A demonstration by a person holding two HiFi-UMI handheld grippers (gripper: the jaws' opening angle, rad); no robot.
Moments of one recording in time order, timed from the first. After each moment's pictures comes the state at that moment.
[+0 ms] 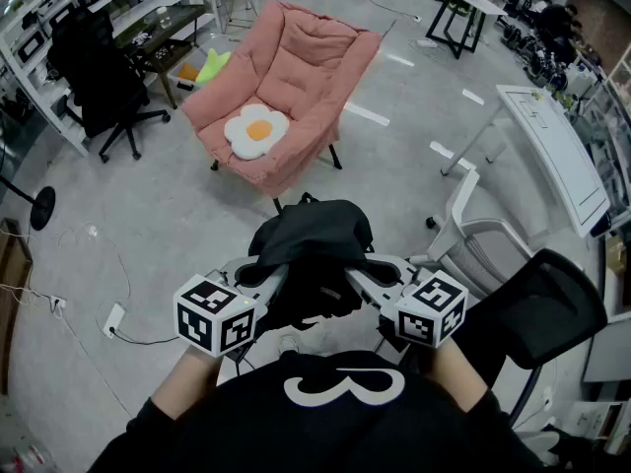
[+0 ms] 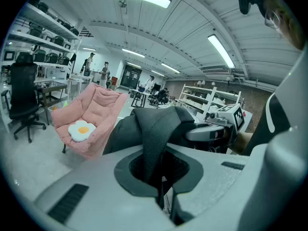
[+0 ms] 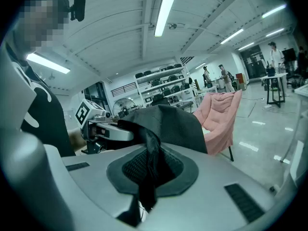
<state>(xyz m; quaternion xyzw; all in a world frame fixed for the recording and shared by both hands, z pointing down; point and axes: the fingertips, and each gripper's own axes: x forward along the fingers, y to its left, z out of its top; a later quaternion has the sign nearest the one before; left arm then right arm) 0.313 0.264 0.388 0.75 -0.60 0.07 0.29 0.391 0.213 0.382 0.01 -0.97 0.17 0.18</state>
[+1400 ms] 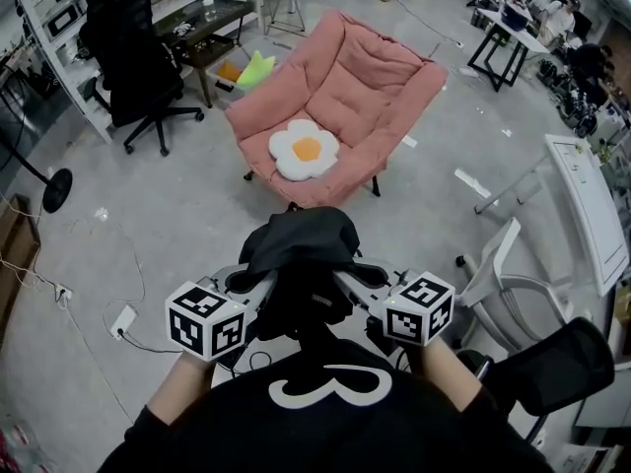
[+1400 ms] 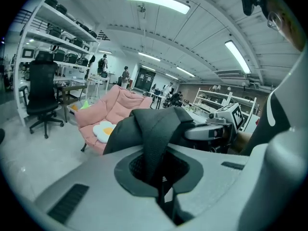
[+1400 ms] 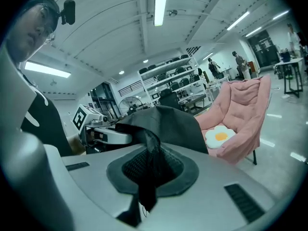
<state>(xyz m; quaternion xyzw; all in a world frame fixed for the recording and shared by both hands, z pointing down) 0.113 0.289 0.418 0.69 -0.65 0.06 0.30 0.181 0.222 0.415 -0.06 -0.96 0.20 0.19</state>
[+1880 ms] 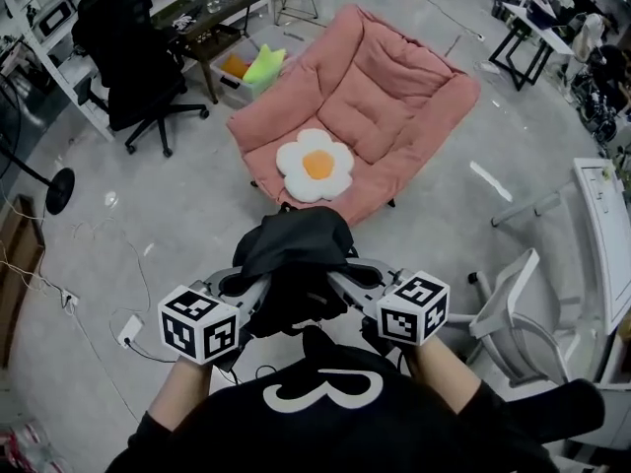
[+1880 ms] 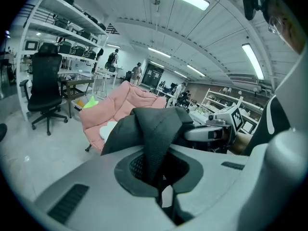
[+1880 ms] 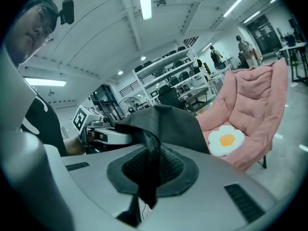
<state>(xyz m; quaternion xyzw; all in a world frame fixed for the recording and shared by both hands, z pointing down) -0.009 0.185 0.437 0.66 -0.67 0.05 0.35 0.054 0.115 0.438 -0.09 -0.95 0.24 0.20</state>
